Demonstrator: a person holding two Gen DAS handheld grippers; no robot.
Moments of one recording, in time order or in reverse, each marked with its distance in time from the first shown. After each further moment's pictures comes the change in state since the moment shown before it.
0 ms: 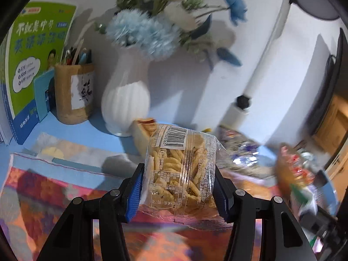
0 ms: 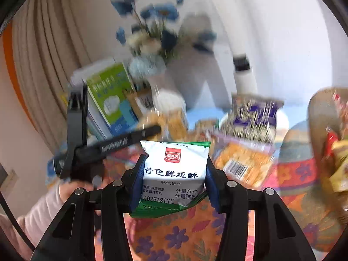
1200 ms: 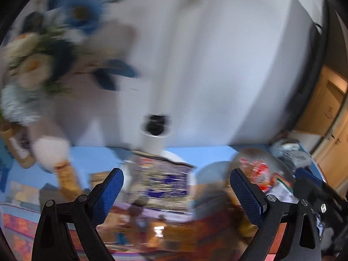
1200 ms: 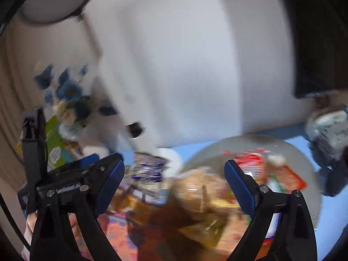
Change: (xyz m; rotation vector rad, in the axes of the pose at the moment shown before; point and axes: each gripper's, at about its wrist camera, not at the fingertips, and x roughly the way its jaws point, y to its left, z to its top) left arm 0.045 -0.138 0.068 0.150 0.103 -0.020; right arm -0.082 -0.091 0.101 0.132 -0.024 -0.383
